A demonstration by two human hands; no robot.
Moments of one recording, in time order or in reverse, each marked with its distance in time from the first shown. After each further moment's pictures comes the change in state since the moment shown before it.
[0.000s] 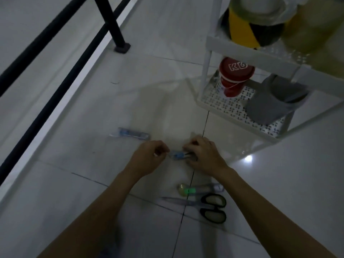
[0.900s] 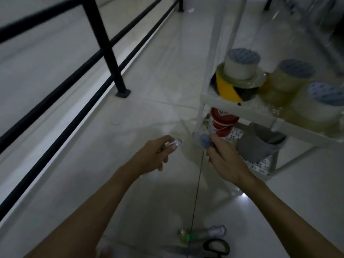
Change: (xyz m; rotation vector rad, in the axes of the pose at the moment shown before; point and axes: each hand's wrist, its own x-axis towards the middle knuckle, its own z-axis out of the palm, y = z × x) left_hand 0.074 0.081 -0.100 -0.148 -0.057 0.152; right_hand 0.018 -0.032 -0.153 0.451 0.369 0.065
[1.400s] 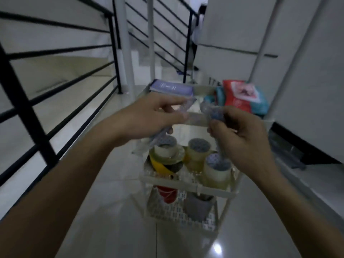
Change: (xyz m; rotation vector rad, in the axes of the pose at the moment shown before) left_hand 0.059 0.336 -0.134 -0.010 -0.098 0.546; right_hand -0.007 -0.178 -0.236 -0.178 0.748 -0.289
